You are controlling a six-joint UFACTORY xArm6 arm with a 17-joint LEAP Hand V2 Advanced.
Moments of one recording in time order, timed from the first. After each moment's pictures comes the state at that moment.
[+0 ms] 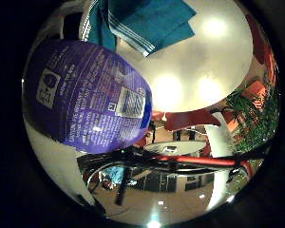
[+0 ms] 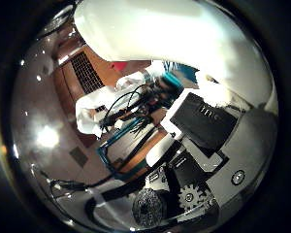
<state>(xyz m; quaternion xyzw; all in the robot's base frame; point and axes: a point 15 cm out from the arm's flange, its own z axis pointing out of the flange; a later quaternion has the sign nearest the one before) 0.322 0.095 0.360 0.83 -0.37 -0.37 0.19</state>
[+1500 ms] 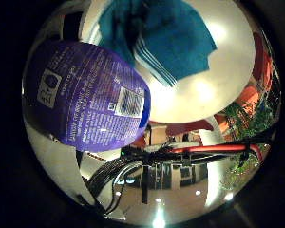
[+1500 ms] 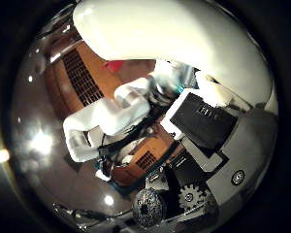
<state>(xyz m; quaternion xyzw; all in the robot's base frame) 0.295 0.267 0.384 0.88 -0.32 -0.35 0.06</state>
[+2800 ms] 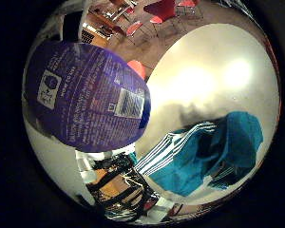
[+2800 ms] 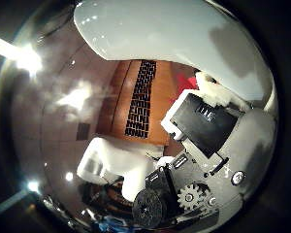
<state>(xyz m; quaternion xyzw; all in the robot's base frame) 0.349 0.425 0.340 0.81 -0.29 -0.40 -0.31</state>
